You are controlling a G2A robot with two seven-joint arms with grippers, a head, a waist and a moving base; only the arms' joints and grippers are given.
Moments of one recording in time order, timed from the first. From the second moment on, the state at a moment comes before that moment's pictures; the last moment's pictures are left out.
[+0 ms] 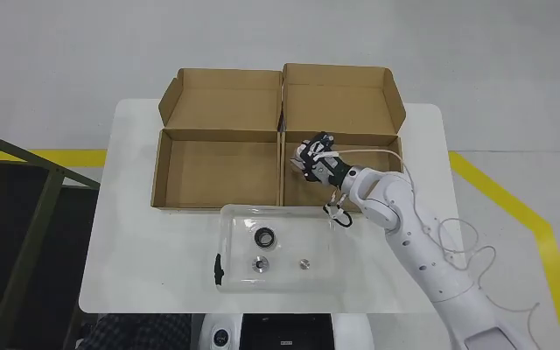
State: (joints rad) left arm -0.01 -0.37 -0.75 -1.25 2.03 -0.40 0.22; right arm -0.95 -1.23 1.02 -1.49 -1.18 -0.43 0.36
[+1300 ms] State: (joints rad) left arm -0.01 -0.37 -0.75 -1.25 2.03 -0.40 0.22; right arm -1.26 -1.17 1.18 -2.01 -1.28 -0.62 0.55
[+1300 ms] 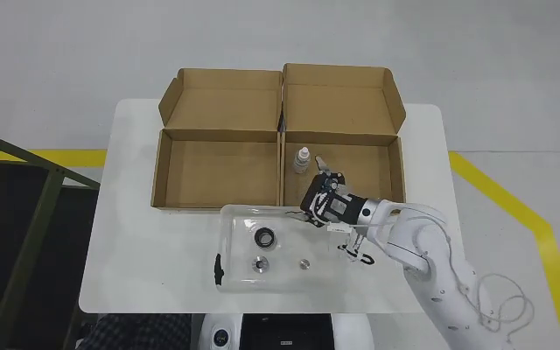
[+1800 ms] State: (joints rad) left arm -0.01 -0.37 -0.75 -1.25 2.03 -0.40 0.22; right arm -1.43 -1.13 1.20 -2.15 -1.34 -0.75 0.63
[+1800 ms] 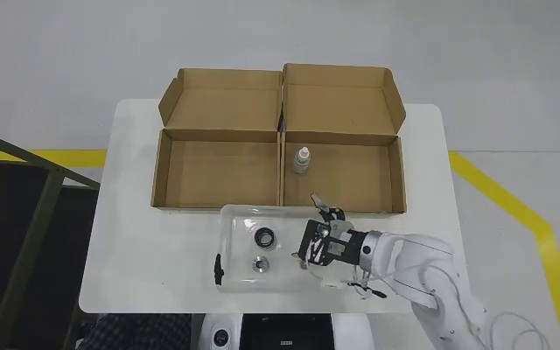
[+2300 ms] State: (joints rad) left arm -0.01 -0.37 -0.75 -1.25 2.03 -0.40 0.22; right arm -1.50 -1.10 1.21 -2.18 -1.38 -0.83 0.71
